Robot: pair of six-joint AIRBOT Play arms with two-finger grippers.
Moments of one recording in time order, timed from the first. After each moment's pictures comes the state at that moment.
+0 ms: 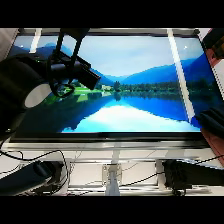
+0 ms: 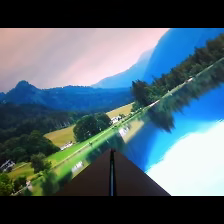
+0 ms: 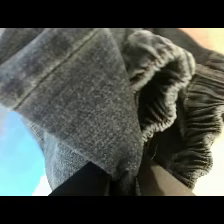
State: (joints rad) left arm -0.80 -1.11 1.59 1.94 -1.19 -1.68; right arm -1.50 -1.42 1.80 -1.33 1.72 1.49
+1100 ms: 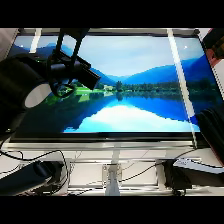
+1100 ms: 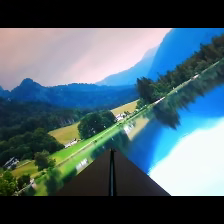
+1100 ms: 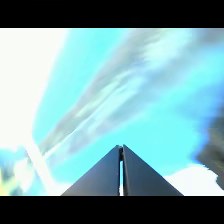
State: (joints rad) left arm -0.80 -1.11 1.59 1.94 -1.19 -1.68; right arm -0.94 -1.39 1.80 -0.94 1.59 1.46
